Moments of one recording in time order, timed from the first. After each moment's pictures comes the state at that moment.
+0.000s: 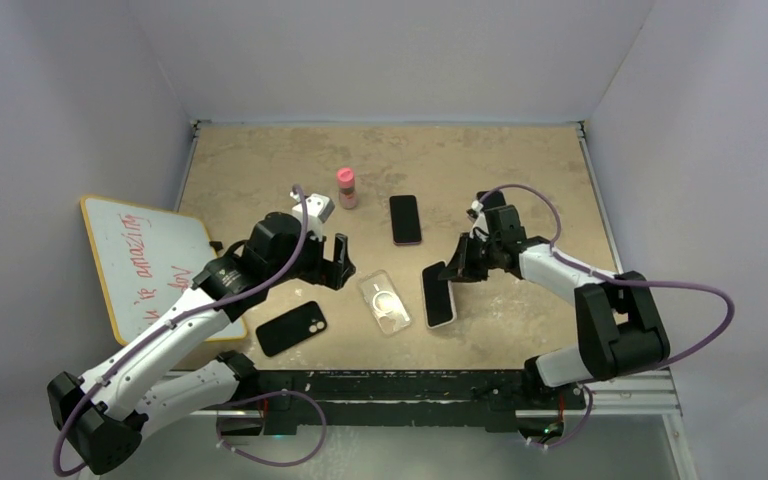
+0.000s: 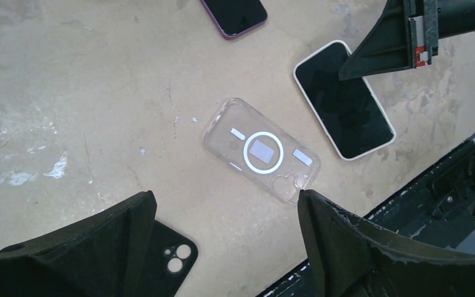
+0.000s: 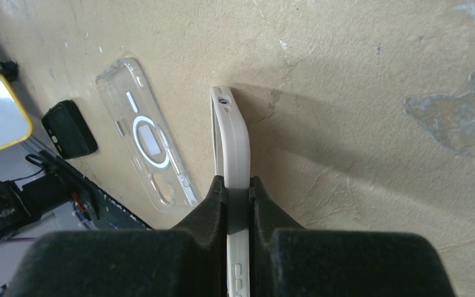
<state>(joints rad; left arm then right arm) -0.68 0.93 0.86 -0.55 0.03 -0.33 0.30 1.43 0.68 -0.26 -0.48 0.52</state>
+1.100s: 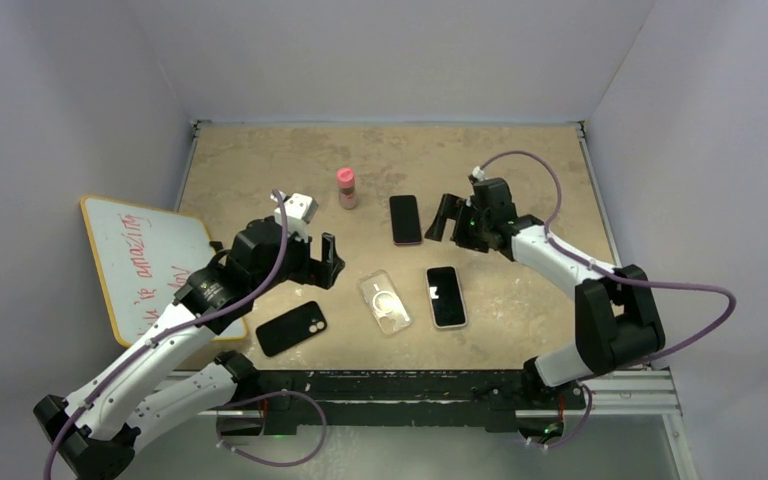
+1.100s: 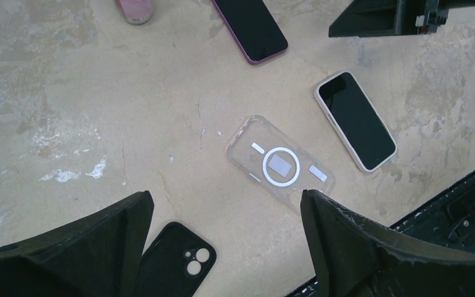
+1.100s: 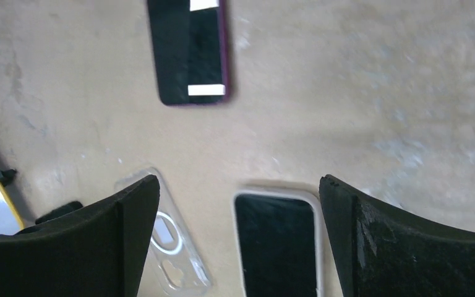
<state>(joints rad) -0.68 0.82 0.85 -0.57 -0.08 -0.31 0.32 1.46 0.85 -0.25 -0.22 0.57</state>
